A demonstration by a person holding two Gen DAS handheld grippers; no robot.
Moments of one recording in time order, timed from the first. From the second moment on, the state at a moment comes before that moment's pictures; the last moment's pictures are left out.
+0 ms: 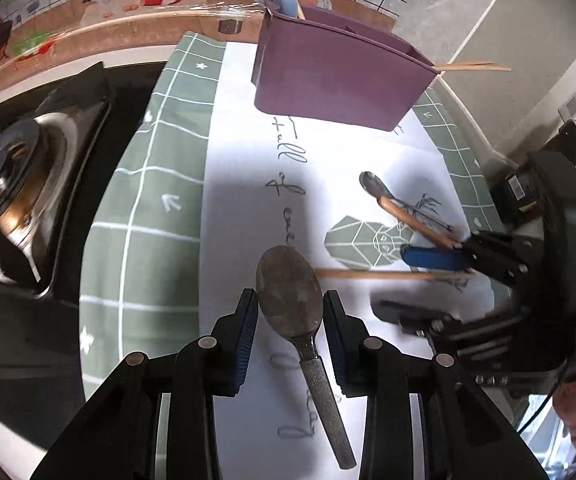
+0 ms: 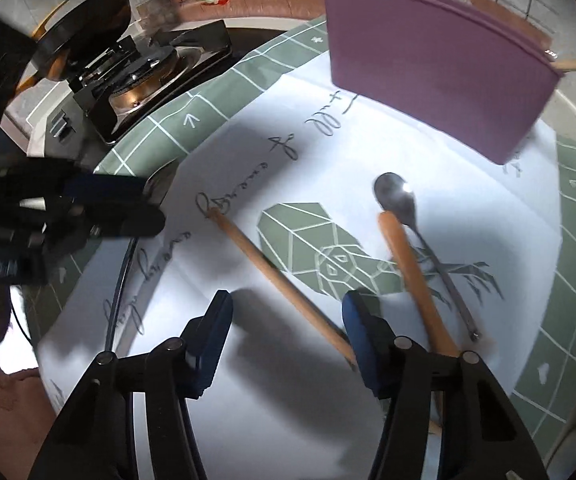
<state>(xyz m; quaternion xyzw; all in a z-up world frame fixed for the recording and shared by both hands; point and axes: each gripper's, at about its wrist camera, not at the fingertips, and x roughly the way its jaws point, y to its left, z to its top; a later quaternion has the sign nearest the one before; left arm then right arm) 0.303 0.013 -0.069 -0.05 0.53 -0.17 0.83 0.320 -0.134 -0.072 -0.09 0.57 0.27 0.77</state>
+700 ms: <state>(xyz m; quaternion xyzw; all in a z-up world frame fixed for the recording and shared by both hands) 0.286 0.000 -0.066 -0.02 0.52 -0.20 0.83 0.281 -0.185 -0.058 0.05 0.60 0.22 0.76</state>
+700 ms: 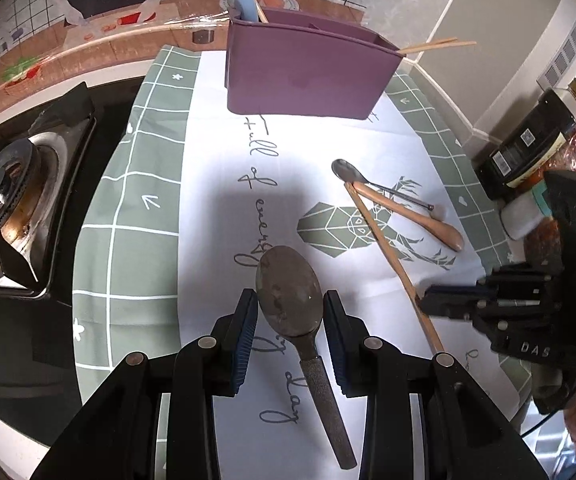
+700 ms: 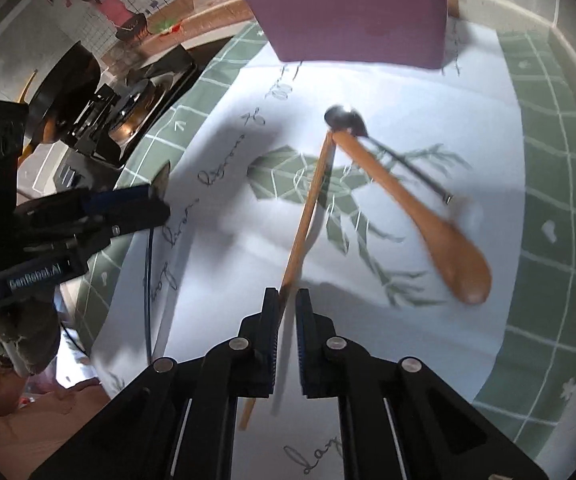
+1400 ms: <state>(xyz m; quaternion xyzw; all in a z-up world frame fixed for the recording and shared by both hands) 0.276 0.015 -0.062 -0.04 0.52 -0.18 0.83 0.308 -0.152 -0.049 0.00 0.58 0.18 0.80</state>
